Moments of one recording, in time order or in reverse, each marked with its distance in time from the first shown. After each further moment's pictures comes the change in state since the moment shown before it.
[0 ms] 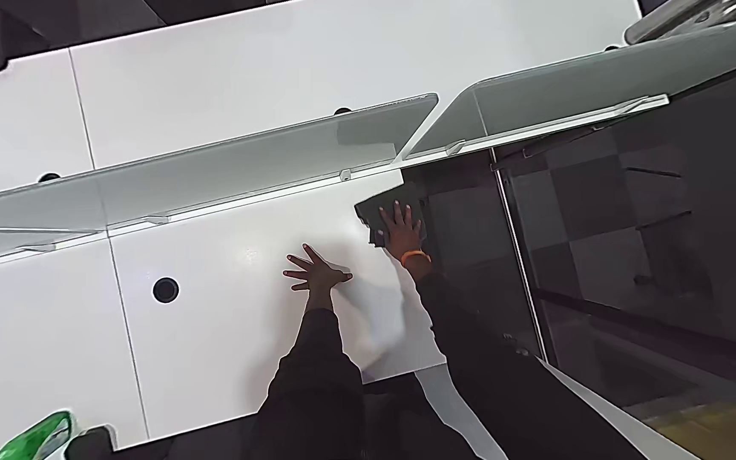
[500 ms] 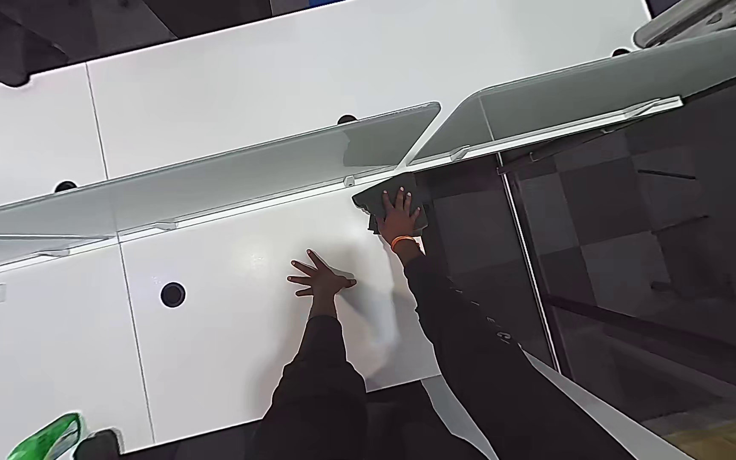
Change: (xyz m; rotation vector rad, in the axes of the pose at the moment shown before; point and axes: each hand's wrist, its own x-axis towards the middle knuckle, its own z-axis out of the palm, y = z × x) left_hand 0.001 -0.001 0.002 -0.023 -0.001 -0.007; right_hand 0.050 -0.029 -0.009 0.085 0.183 0.097
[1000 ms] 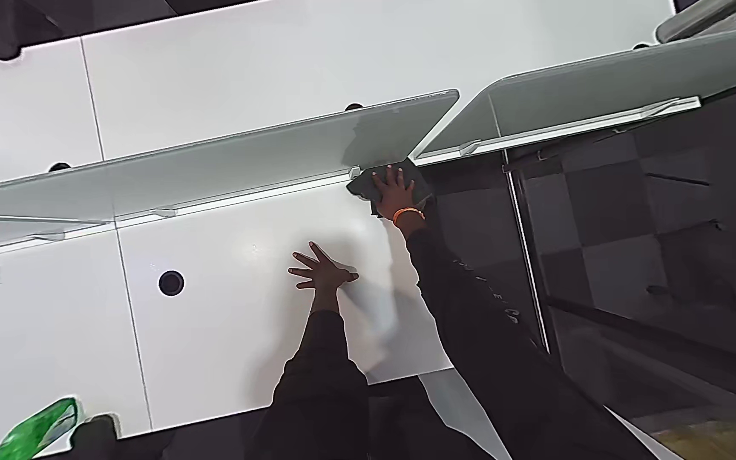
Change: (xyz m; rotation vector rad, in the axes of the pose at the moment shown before) left_hand 0.000 0.001 -0.004 0.010 -0.007 0.010; right_hand 0.054 -0.023 -0.021 -0.111 -0.180 -0.189
